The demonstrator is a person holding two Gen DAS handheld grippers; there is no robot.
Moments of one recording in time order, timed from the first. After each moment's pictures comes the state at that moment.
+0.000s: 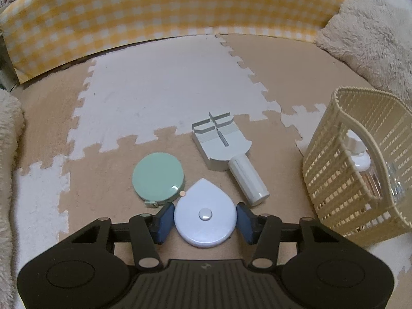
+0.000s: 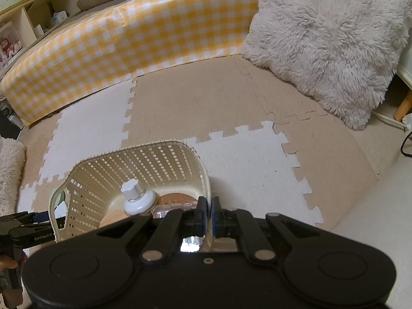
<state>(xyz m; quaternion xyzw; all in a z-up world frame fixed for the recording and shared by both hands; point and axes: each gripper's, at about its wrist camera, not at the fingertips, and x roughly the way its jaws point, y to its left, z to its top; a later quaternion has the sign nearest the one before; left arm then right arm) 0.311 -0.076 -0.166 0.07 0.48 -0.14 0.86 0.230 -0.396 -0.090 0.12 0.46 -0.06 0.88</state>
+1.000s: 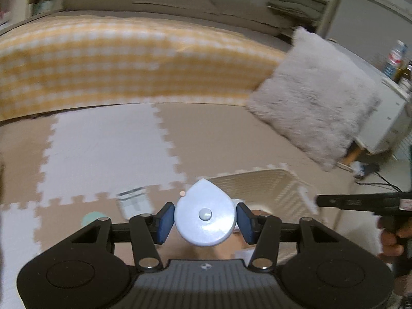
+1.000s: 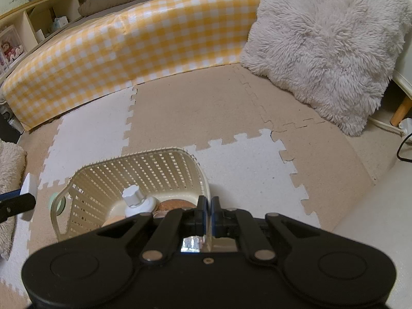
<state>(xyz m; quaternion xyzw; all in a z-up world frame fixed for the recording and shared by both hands) 0.263 -0.120 -0.050 -0.02 0.40 -0.25 0.88 0.224 -0.395 -0.085 0.12 0.44 -0.06 0.89</state>
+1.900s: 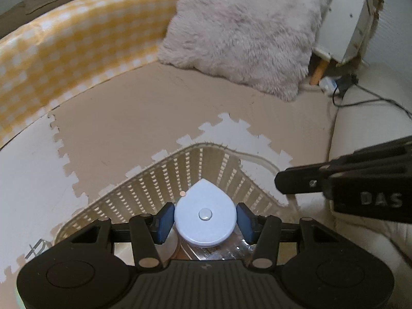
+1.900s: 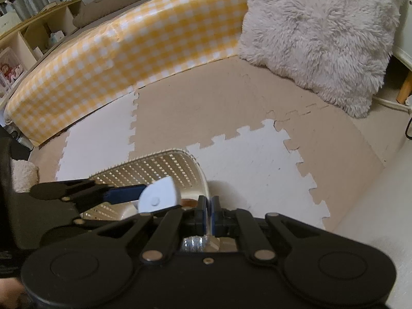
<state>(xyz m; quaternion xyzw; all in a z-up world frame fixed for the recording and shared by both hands) 0.300 -0.277 -0.115 0.15 0.44 -0.37 0.81 0.223 -0.411 -0.087 0.18 0.44 -0.05 0.88</state>
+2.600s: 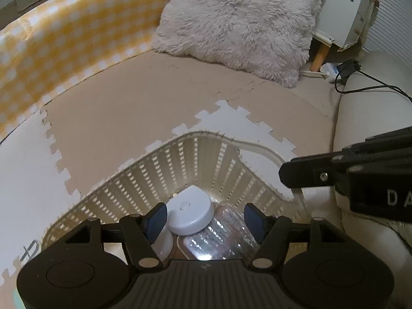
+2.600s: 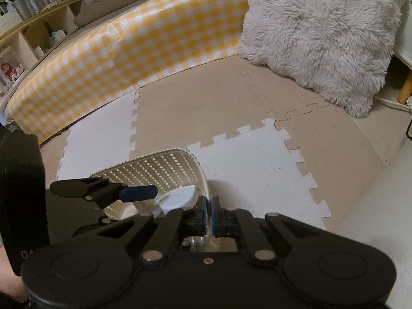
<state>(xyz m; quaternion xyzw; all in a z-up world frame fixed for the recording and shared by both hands) 0.303 -0.286 -0.125 0.17 0.45 -0.36 0.80 0.223 -0.412 -0.087 0.18 0.44 -0.05 0.88</state>
